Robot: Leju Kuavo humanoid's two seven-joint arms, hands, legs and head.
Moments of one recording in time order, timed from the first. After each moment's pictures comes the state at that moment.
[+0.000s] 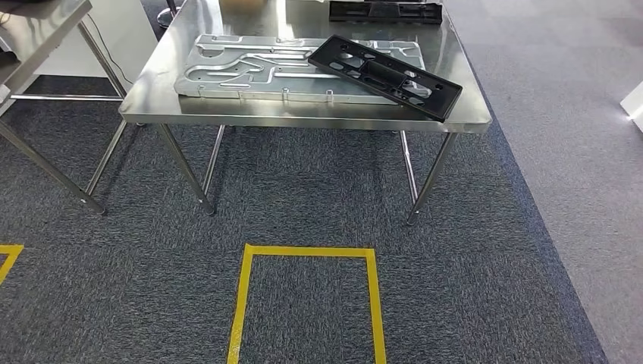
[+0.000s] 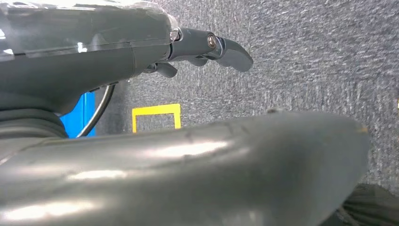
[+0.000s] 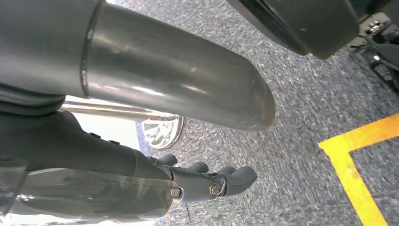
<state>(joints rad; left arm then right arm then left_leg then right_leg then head) -0.12 -0.16 1.21 -0.19 -1.45 0.12 0.12 -0.19 0.06 0.43 -0.19 0.61 -0.11 0.13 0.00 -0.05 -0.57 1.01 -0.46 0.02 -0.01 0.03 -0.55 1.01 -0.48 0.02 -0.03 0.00</state>
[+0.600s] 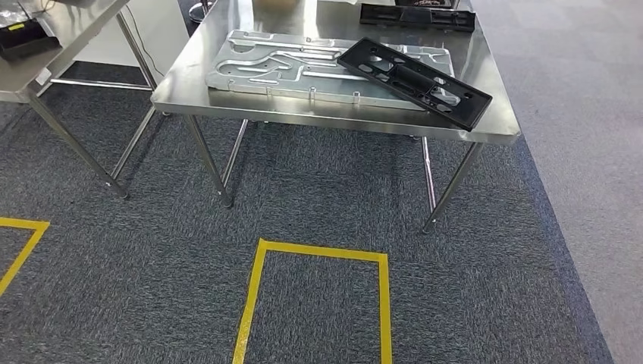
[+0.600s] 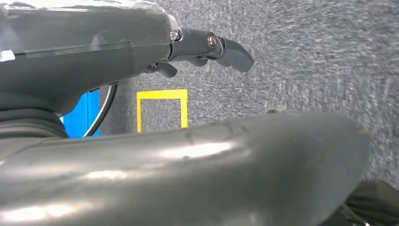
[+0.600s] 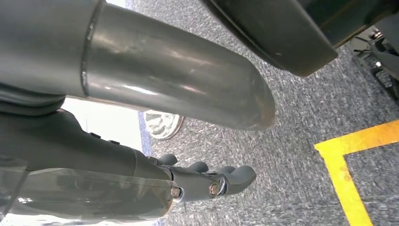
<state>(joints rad) -0.12 -0.16 1.21 -0.19 -1.45 0.12 0.13 -0.18 0.07 0.42 -0.19 0.60 -0.11 0.13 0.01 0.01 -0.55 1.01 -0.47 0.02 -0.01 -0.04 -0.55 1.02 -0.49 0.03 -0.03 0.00</state>
